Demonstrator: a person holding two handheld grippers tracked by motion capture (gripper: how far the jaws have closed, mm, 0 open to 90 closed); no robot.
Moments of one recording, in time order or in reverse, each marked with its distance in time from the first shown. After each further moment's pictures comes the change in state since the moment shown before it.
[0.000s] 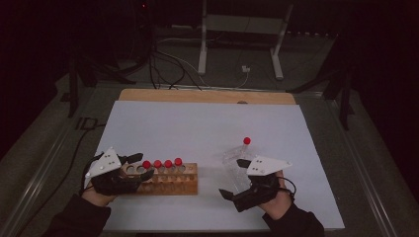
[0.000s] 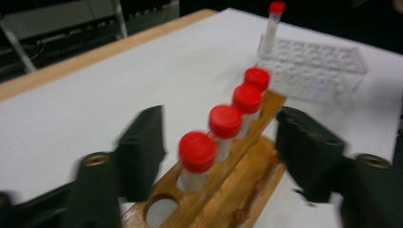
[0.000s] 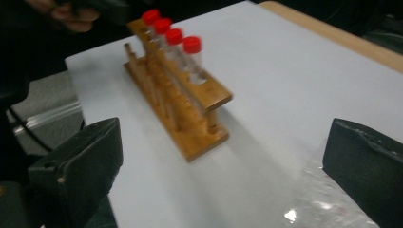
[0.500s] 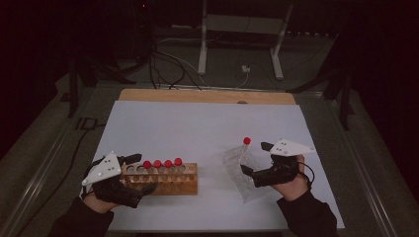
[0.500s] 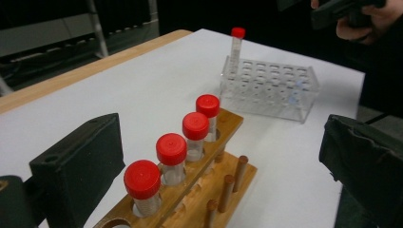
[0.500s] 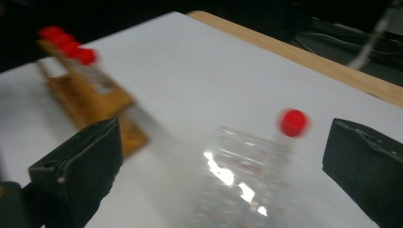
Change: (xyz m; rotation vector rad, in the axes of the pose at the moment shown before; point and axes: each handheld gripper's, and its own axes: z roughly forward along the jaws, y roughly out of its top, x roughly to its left) left arm -0.020 0.009 -0.004 -0.043 -0.067 0.028; right arm -0.061 -0.011 -0.020 -0.043 -0.190 0.083
